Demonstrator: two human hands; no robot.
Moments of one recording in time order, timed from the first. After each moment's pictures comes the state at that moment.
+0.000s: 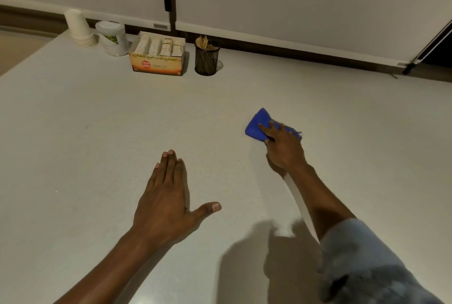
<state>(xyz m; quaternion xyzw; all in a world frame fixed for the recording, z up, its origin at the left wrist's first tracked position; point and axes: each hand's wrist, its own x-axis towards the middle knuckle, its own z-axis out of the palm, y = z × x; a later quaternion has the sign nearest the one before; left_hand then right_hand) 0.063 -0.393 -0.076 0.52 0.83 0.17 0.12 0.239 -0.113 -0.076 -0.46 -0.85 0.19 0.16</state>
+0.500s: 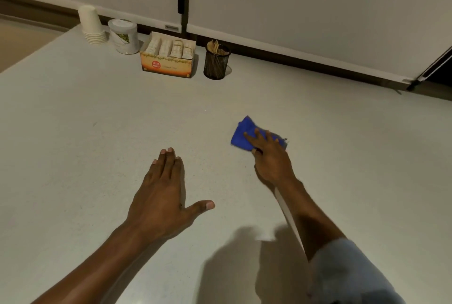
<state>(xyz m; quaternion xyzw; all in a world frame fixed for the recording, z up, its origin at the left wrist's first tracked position) 0.034 -0.393 -0.079 0.53 0.82 0.17 0.11 0.204 -0.147 -0.077 -0.40 -0.88 0.20 0.16</state>
